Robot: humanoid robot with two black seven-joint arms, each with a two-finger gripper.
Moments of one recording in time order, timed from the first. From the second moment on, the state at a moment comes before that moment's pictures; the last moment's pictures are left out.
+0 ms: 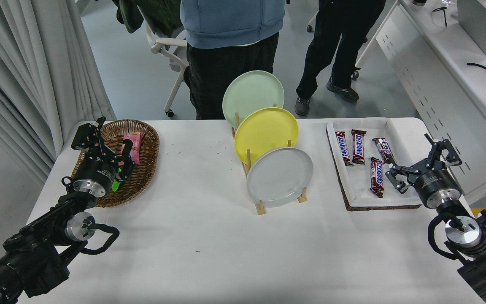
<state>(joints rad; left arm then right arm) -0.56 0.37 -0.73 -0.69 0.14 -0.22 -0.62 0.53 -0.36 0.92 0.62 0.12 0.30 0.25</state>
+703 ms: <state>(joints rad) -0.56 0.37 -0.74 -0.69 0.13 -0.22 -0.64 0.54 -0.36 0.92 0.62 0.12 0.29 0.25</state>
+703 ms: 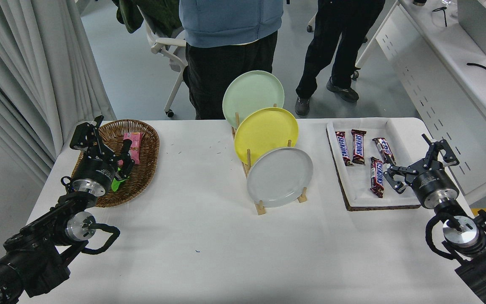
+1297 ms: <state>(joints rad) -0.56 0.37 -0.74 -0.69 0.13 -0.22 -0.64 0.56 -0.37 0.92 0.60 0.12 0.30 0.25</state>
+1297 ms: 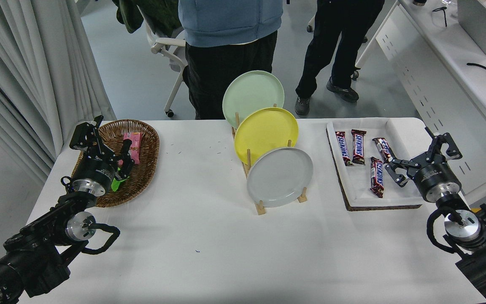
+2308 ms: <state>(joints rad) -0.56 0.37 -0.74 -0.69 0.13 -0.22 -0.64 0.79 -0.62 0.41 0.61 0.13 0.27 0.25</state>
